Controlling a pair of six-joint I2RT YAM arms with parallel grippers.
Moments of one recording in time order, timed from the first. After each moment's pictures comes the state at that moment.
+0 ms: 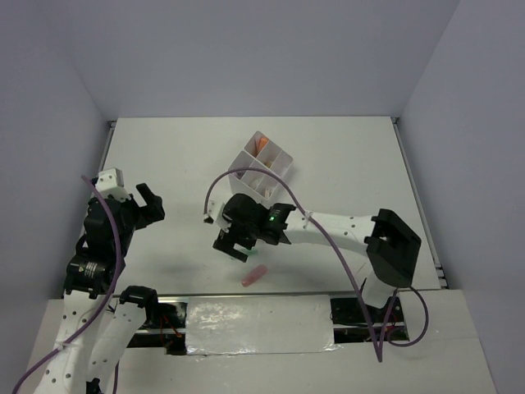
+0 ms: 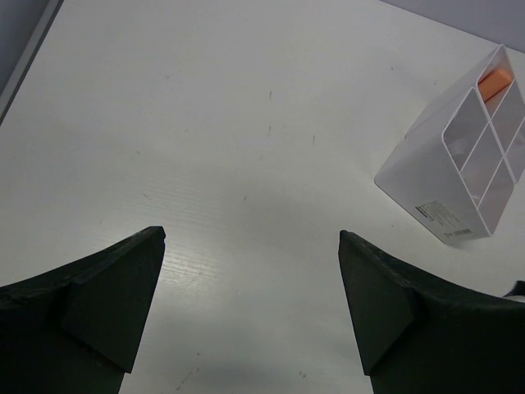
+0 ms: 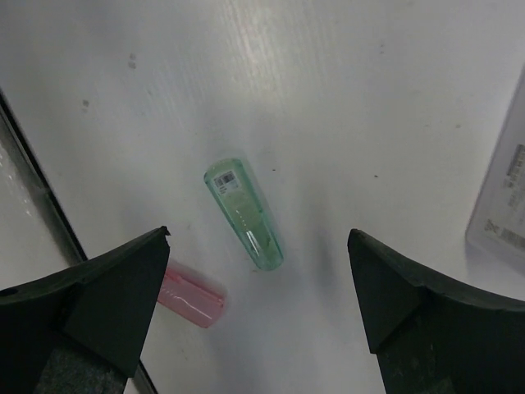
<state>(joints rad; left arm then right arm) -0.13 0.53 0.79 -0.63 -0.23 -0.35 1.10 1.64 1.18 -0.41 0.00 -0.15</state>
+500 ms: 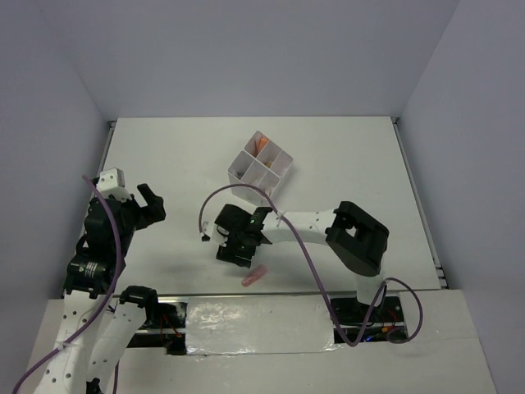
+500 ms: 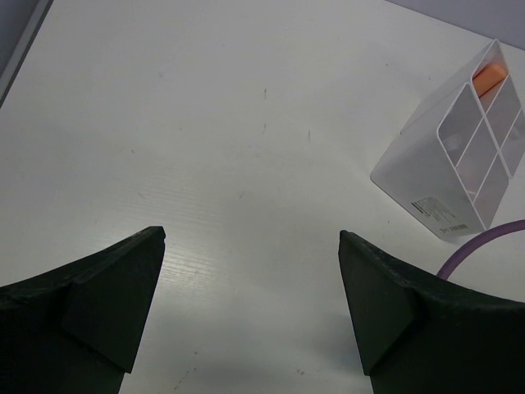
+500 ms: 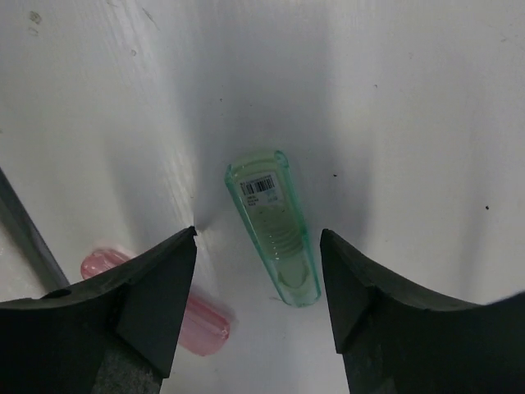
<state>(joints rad) -0.13 0.53 0.79 -0.63 -0.21 -0.35 1.10 1.87 1.24 -0.50 -0.11 -0.26</state>
